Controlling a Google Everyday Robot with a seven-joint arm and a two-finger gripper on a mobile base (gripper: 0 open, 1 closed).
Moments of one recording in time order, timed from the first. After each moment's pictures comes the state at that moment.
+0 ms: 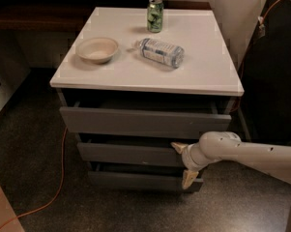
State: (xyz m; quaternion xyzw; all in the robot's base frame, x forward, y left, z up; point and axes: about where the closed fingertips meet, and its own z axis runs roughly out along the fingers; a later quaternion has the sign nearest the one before) arm 0.566 -0.164 0.459 -0.76 0.61 0.01 0.23
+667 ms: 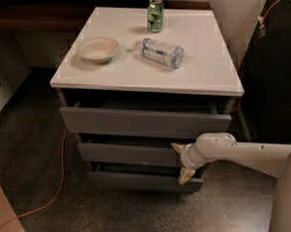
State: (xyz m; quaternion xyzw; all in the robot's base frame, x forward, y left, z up) arm 0.586 -0.165 0.438 -0.75 0.63 0.00 0.23
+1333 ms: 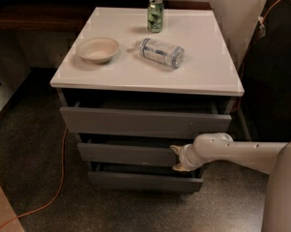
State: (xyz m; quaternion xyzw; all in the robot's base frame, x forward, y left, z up) arm 0.585 -0.164 0.427 -0.74 0.64 0.00 0.22
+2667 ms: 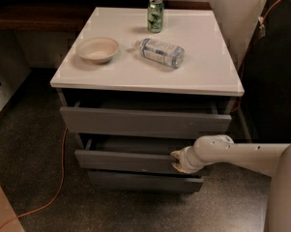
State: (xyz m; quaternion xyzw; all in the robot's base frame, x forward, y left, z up) arm 0.575 -0.163 0.429 -0.73 0.64 0.01 0.22
